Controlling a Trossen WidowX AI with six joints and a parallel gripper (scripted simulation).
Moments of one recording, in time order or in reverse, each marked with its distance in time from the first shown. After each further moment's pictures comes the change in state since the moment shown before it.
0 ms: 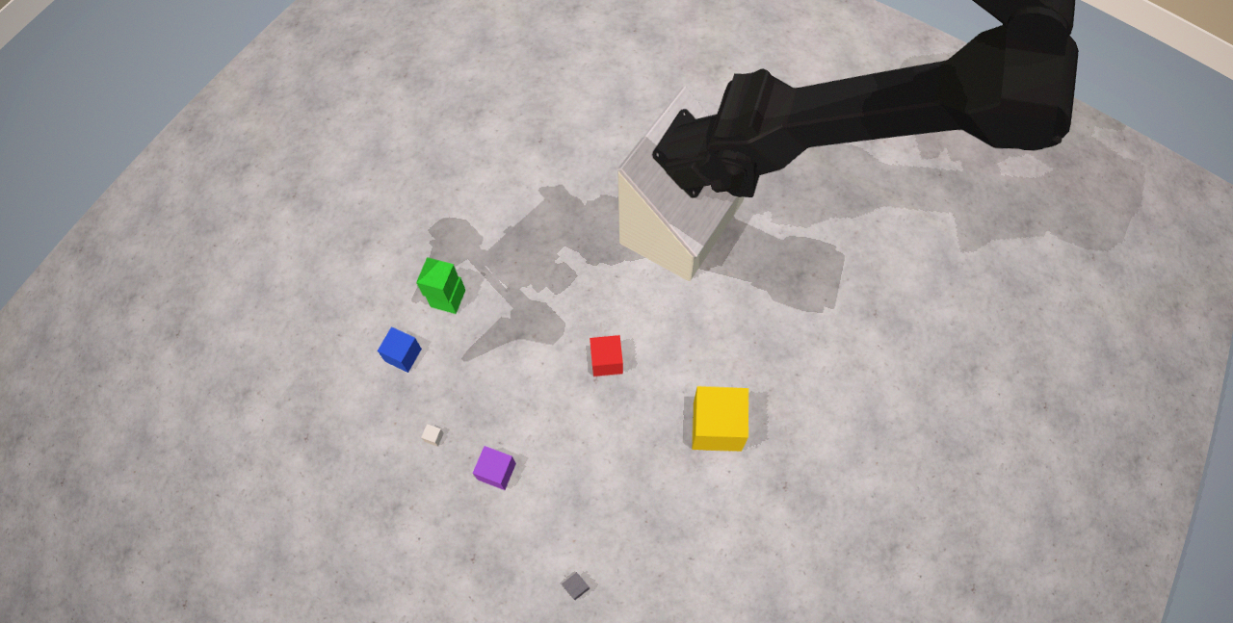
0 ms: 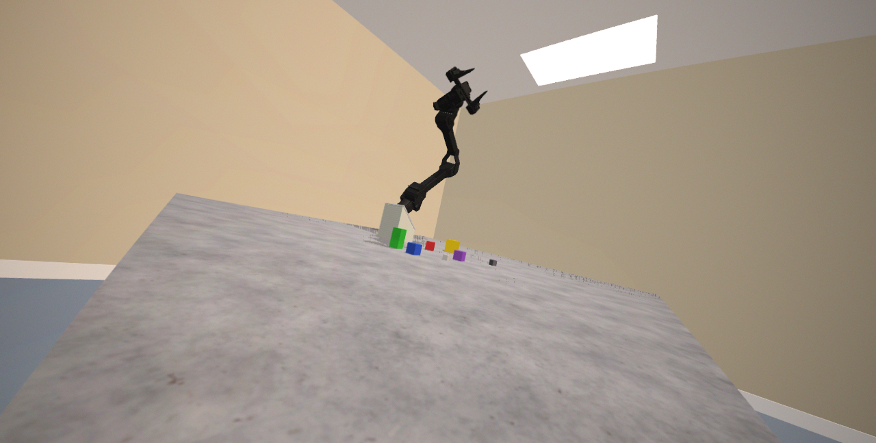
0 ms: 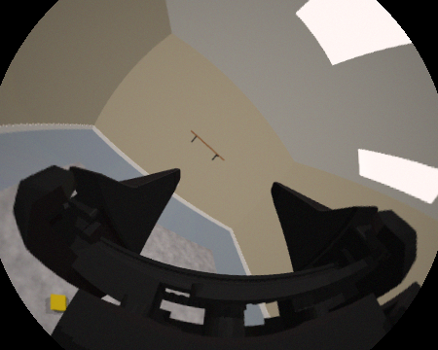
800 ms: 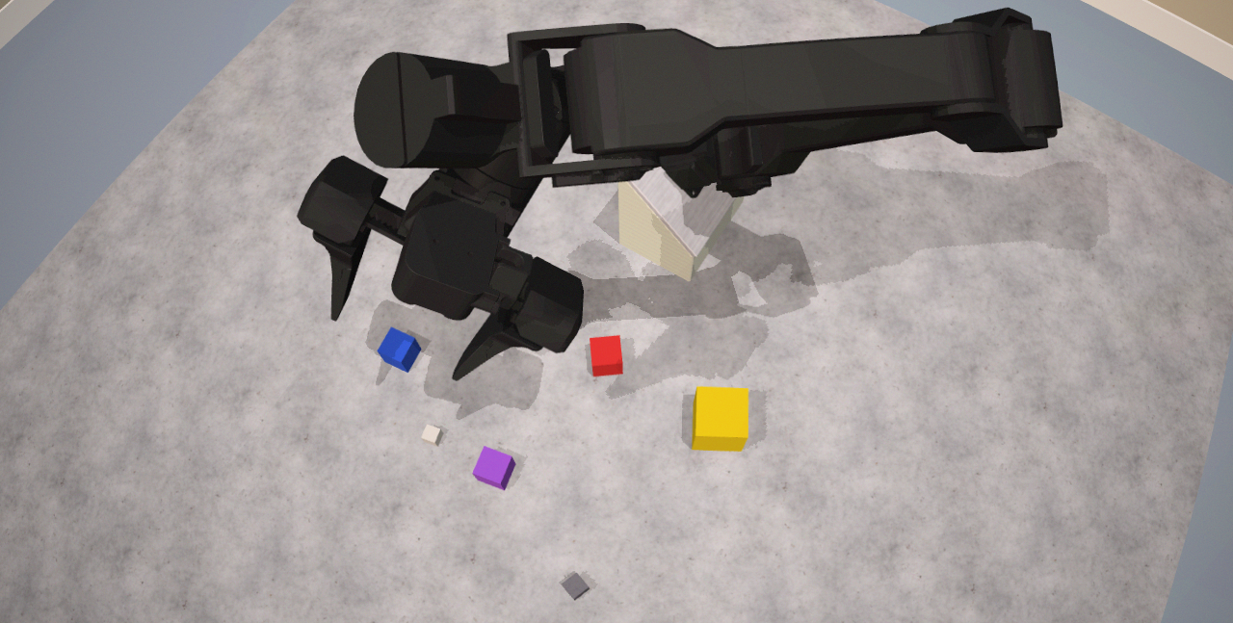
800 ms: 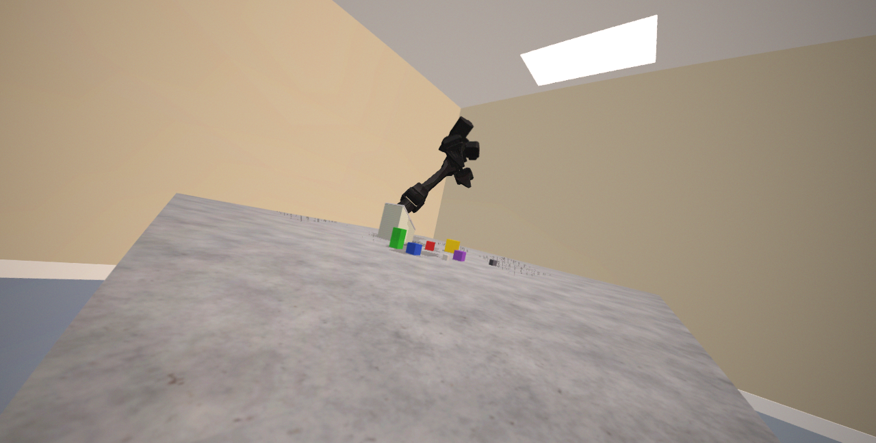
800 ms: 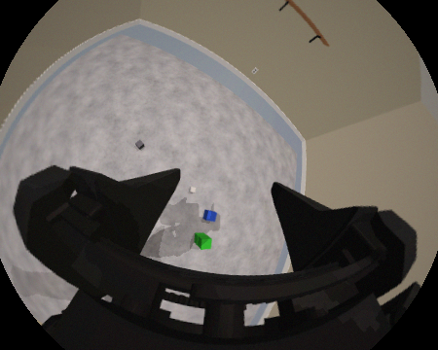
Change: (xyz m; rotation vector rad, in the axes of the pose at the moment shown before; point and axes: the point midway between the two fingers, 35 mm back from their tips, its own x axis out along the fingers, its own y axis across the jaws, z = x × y) arm -0.012 0.177 -0.320 -0.019 0.920 0.496
